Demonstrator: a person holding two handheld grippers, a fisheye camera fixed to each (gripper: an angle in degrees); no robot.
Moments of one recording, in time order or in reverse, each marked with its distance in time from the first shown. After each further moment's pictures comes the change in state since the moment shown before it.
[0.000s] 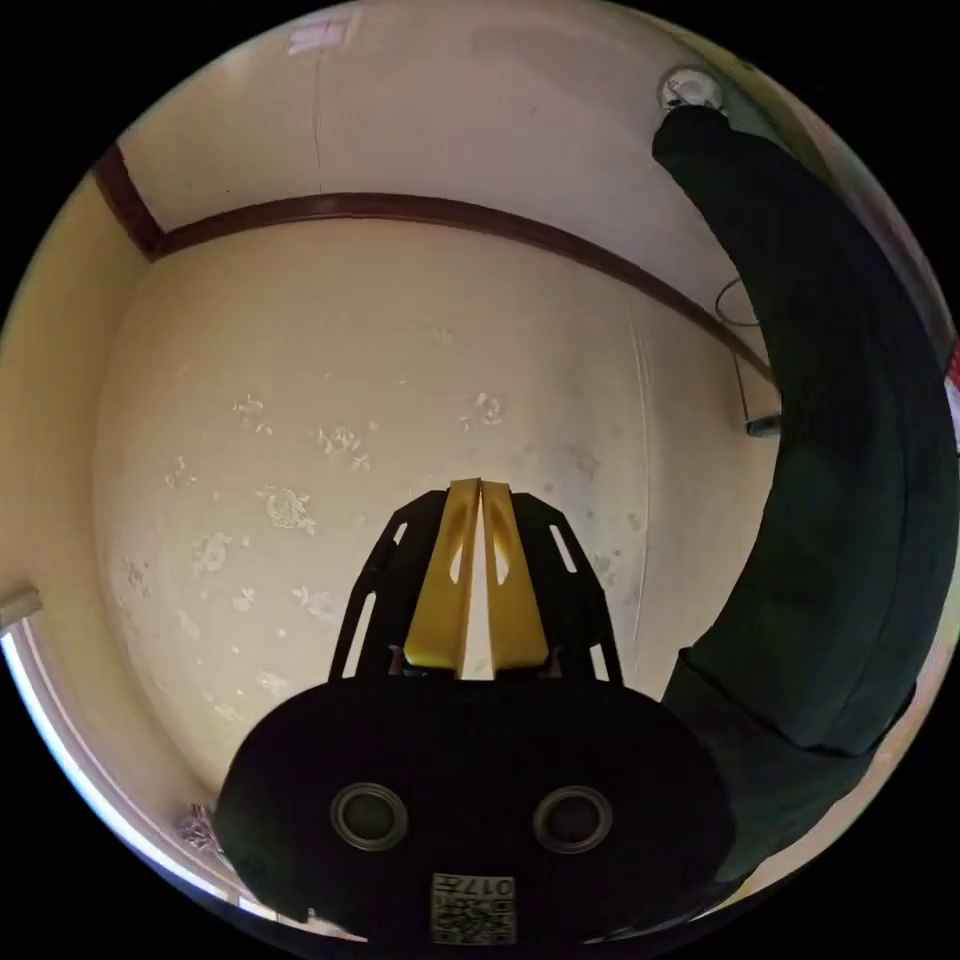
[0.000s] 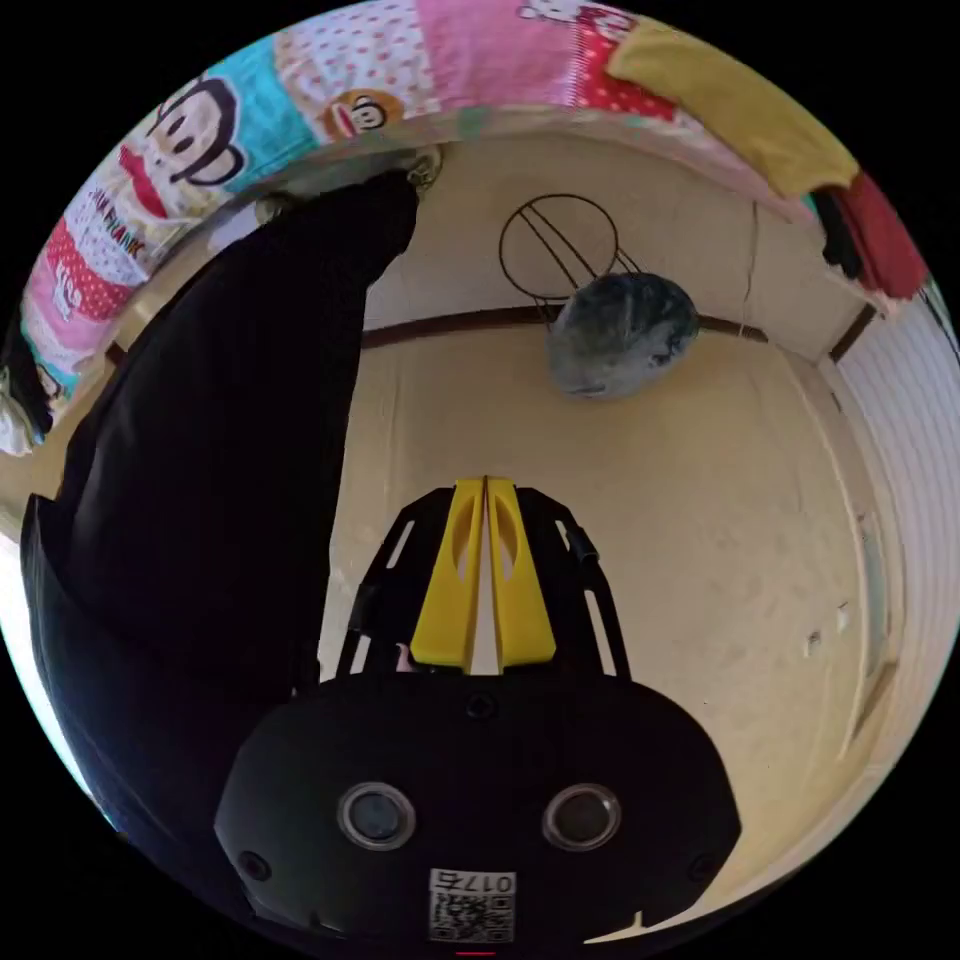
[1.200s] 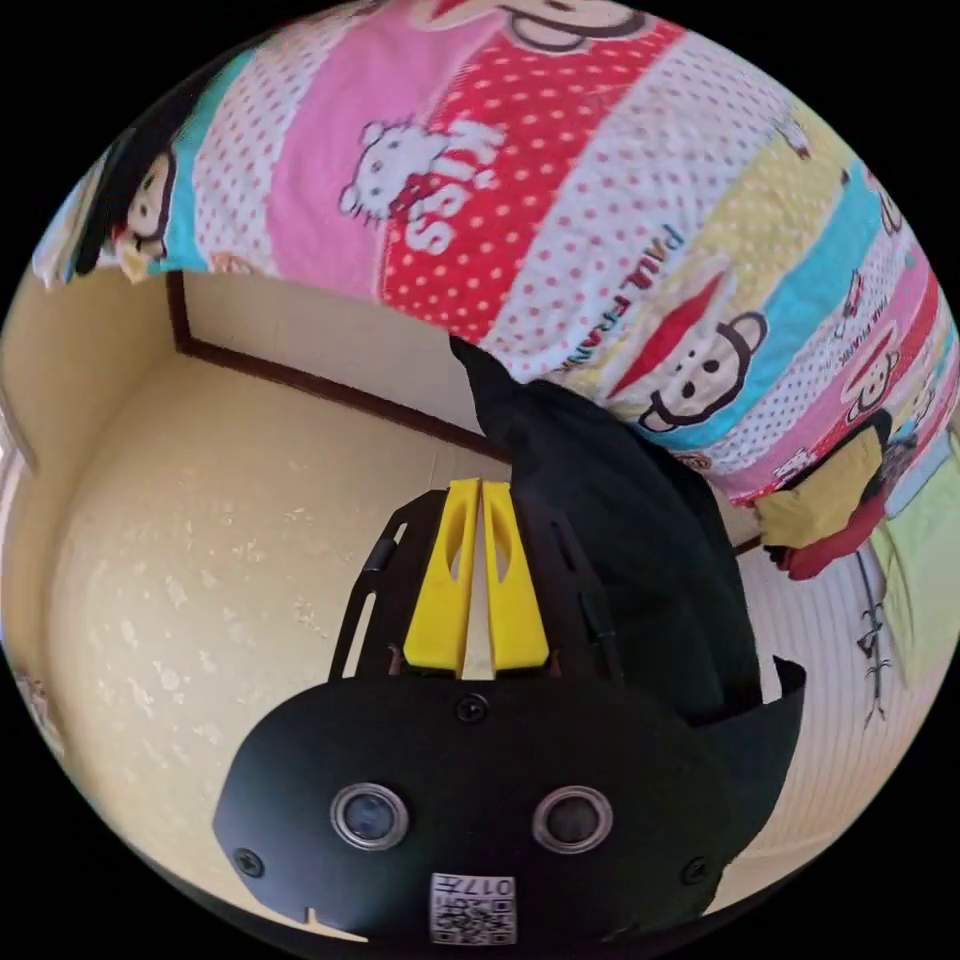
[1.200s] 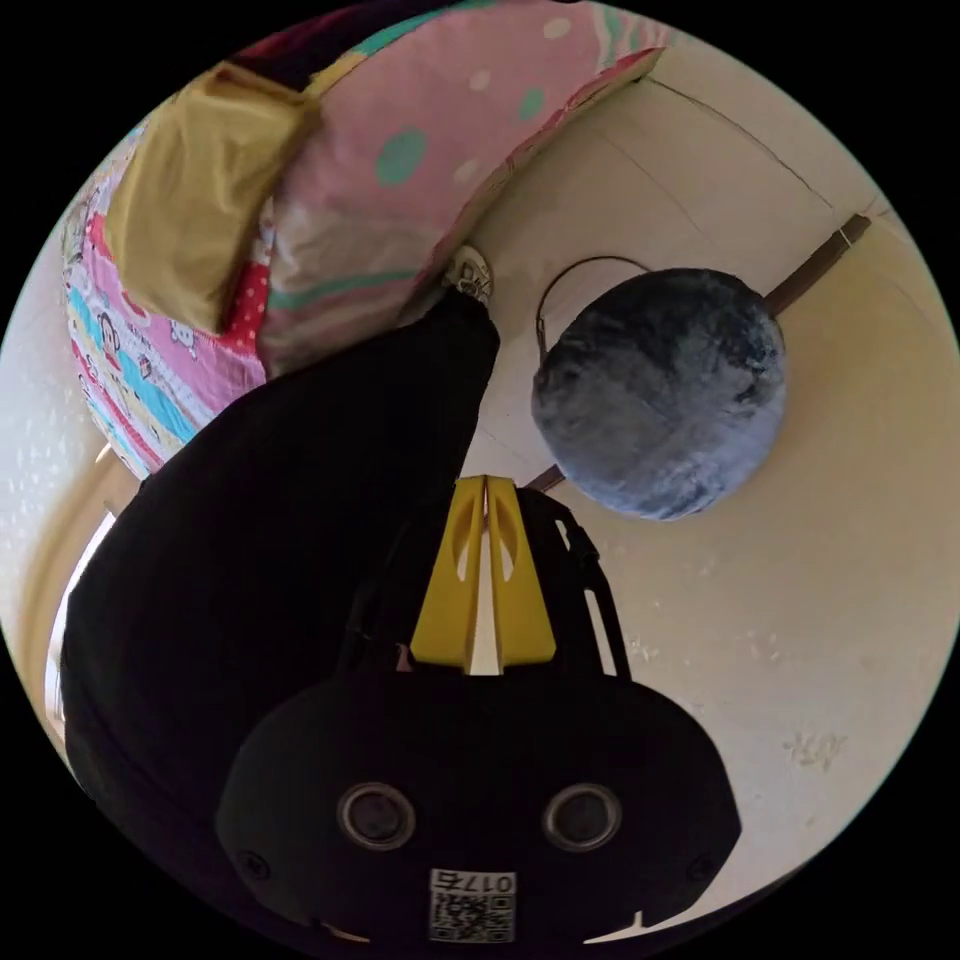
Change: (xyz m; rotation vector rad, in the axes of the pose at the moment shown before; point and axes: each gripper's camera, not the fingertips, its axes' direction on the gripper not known) left arm 0.235 -0.316 -0.157 0.584 0.041 -0.097; right arm 0.221 -0.176 0.195 0.394 -0.800 0.182
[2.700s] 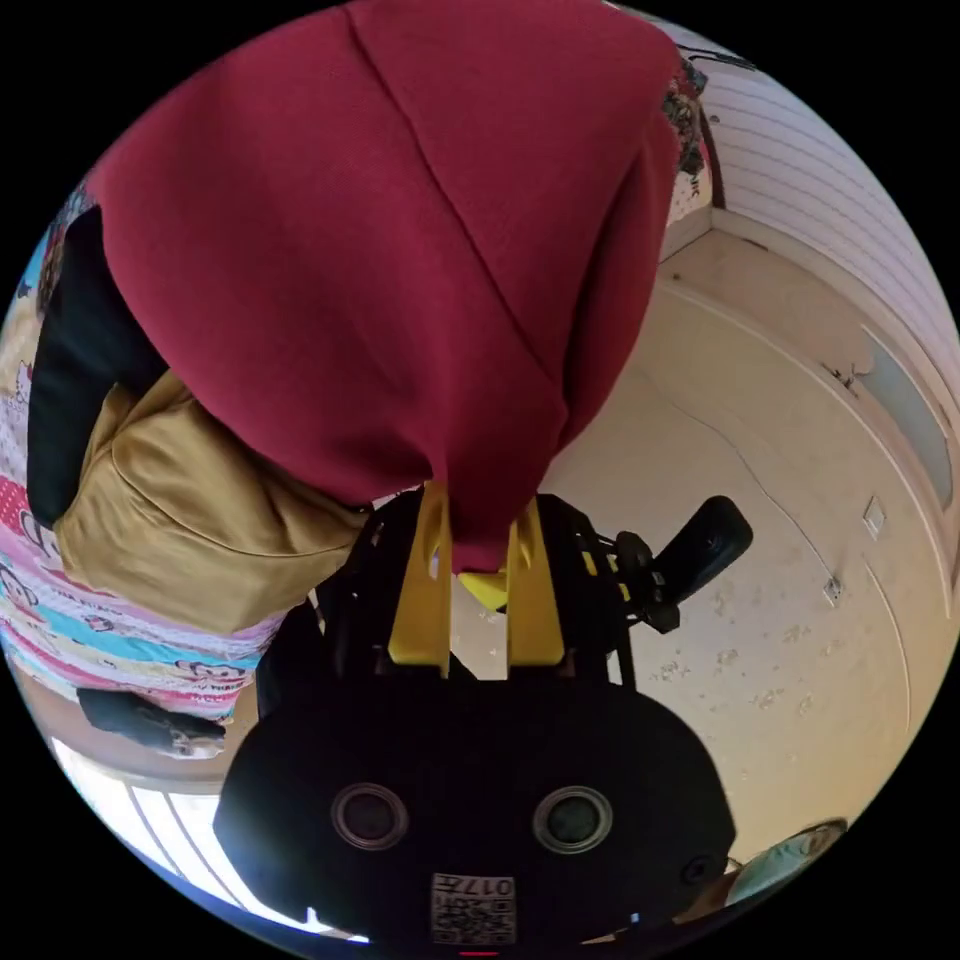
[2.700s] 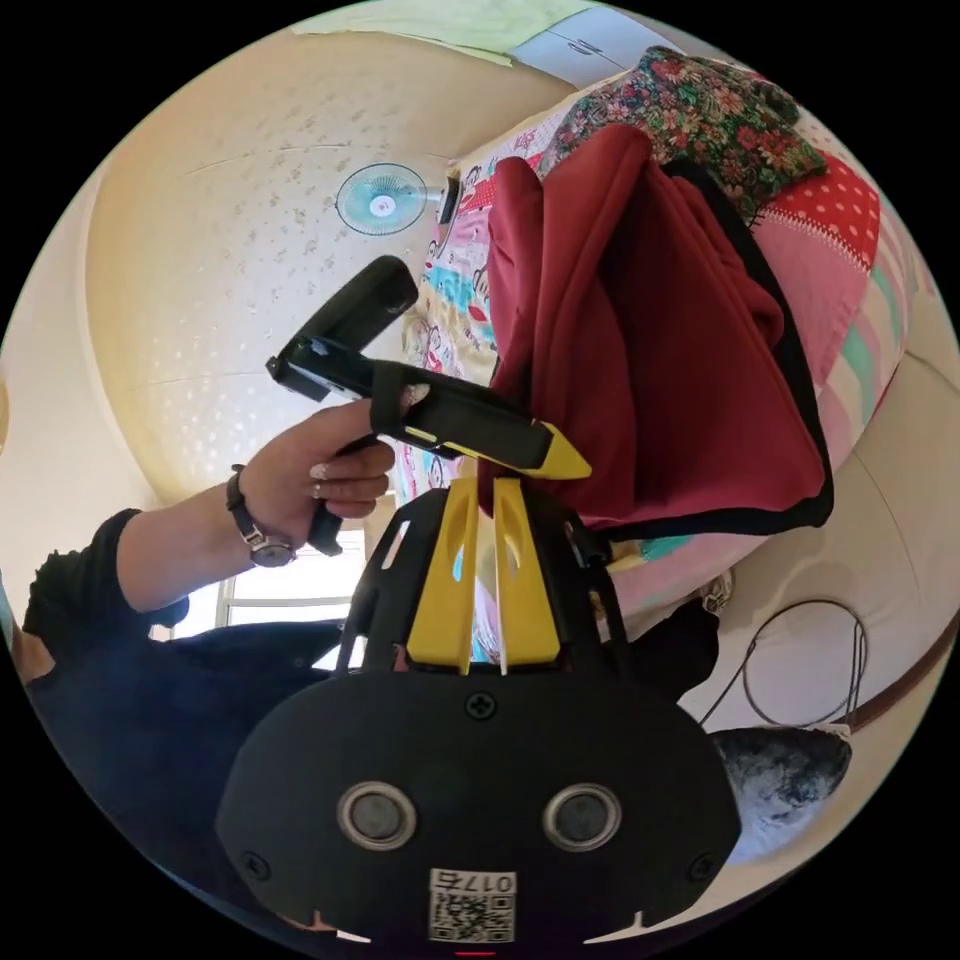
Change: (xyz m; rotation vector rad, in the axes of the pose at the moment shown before) left arm 0.669 -0.087 0.325 -0.164 -0.396 1.028; right arm 0.212 -0.079 -0.224 0.511 -0.786 -0.512
